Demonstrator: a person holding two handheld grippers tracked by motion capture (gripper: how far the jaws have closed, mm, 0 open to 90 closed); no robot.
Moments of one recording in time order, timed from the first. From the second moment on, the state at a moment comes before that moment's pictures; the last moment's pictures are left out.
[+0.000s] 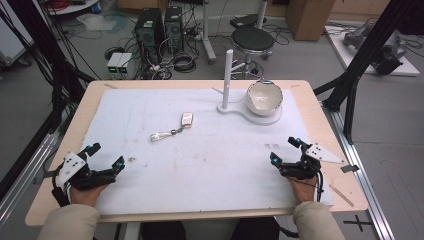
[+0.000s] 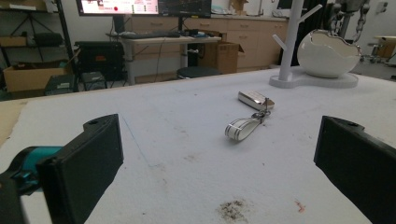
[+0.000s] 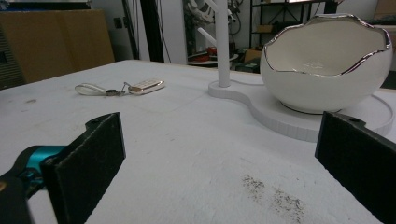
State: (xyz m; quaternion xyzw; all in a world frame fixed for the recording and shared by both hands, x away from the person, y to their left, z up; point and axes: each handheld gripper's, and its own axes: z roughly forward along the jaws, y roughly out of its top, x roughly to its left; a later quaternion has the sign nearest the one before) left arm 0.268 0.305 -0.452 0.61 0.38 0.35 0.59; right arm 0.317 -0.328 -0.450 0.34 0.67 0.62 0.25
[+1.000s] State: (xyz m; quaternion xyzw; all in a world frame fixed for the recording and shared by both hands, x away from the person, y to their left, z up) left arm 0.308 0.306 -0.398 0.65 0.35 0.34 0.58; right arm 0.316 -0.326 -0.450 0.34 0.67 0.61 0.26
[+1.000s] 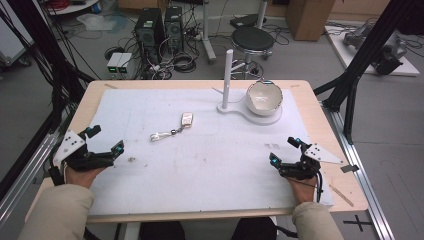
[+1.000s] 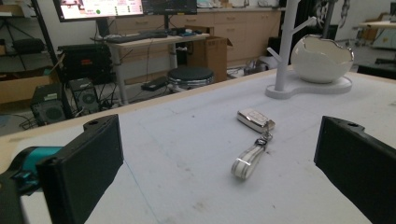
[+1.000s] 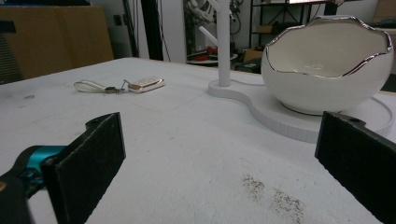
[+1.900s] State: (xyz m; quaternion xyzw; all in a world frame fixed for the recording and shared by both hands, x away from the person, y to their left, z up) left arm 0.416 0.253 -0.355 0.85 0.23 0.18 0.44; right arm 0.316 -0.326 -0.450 0.34 0.67 0.61 0.25
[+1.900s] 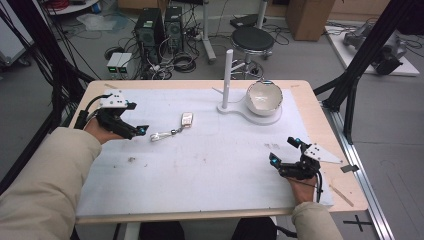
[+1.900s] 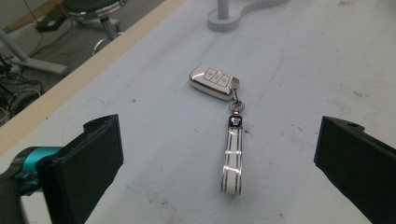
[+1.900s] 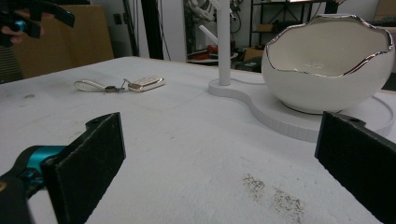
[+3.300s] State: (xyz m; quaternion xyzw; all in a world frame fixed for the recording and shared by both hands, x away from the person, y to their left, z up) left arm 0.455 0.186 -0.399 0.95 0.23 0.07 0.19; right arm 0.316 -0.325 -0.450 0.33 0.67 0.61 0.26
